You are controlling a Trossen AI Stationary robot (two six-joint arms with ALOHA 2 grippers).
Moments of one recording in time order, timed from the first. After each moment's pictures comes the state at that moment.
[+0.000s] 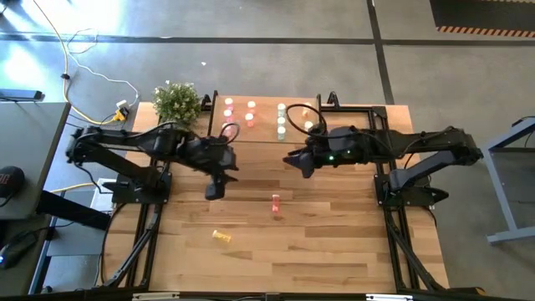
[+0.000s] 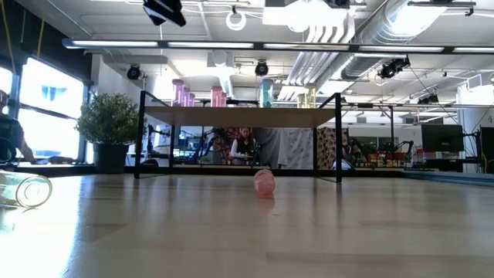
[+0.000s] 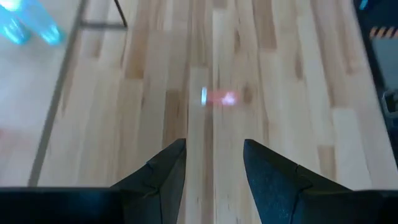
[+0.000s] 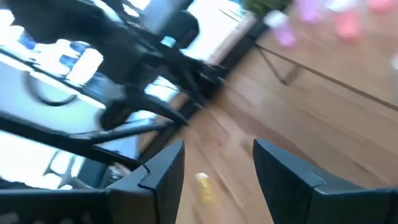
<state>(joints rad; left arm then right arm) 0.04 1.27 1.27 -0.89 -0.04 -0.08 0.09 1.30 1.33 -0.43 0.19 0.87</state>
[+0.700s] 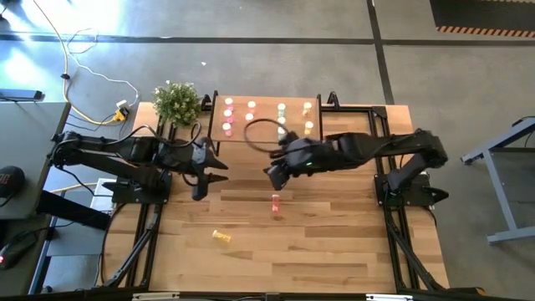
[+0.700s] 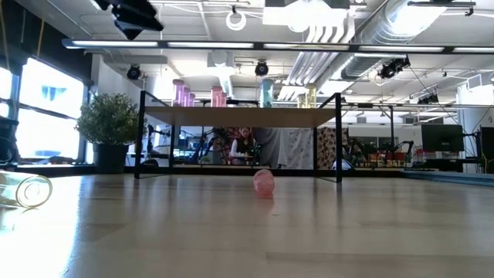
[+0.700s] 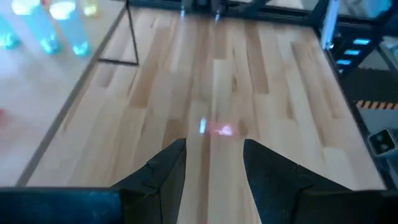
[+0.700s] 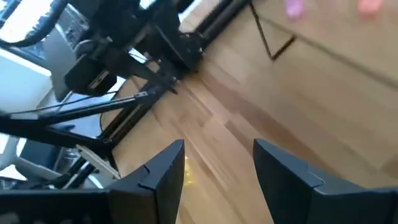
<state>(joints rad) 0.03 0.91 0.87 -0.54 -0.08 -0.16 0.16 1.65 1.76 -0.77 0.24 0.89</state>
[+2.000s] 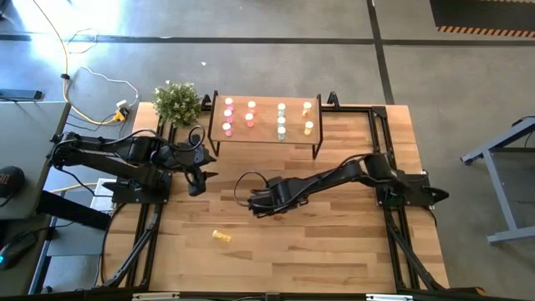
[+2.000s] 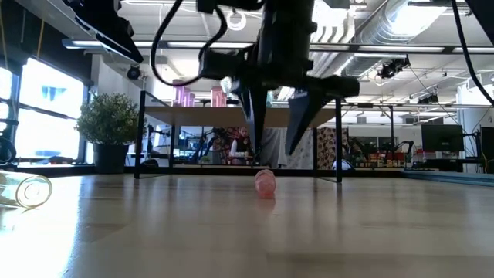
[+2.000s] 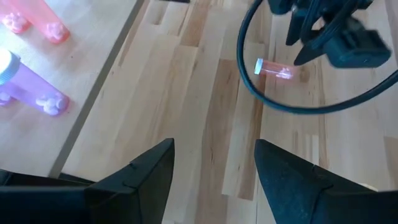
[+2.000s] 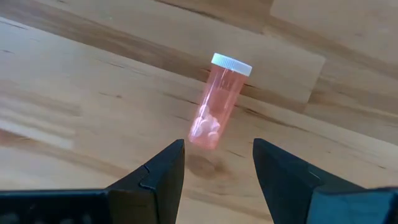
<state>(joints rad) 0.03 0.90 0.86 -0.79 -0.24 -0.18 0.23 2.18 1.82 -1.08 0.13 1.48</state>
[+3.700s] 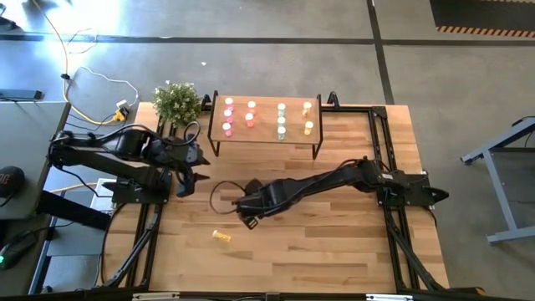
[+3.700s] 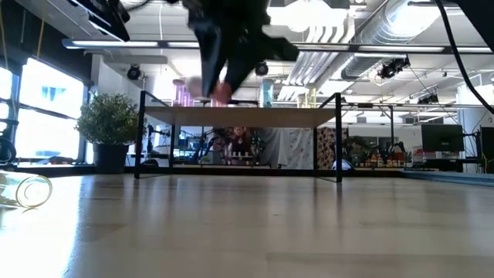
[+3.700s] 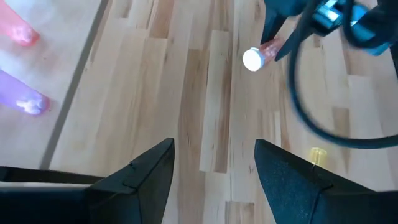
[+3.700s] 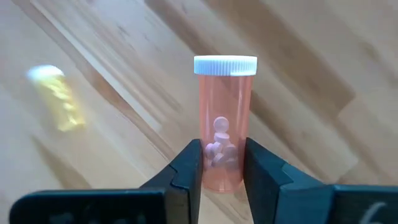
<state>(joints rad) 0.03 0.90 1.01 -0.98 -0.11 -0.14 0.25 2.30 2.19 -1.18 0.23 0.99</state>
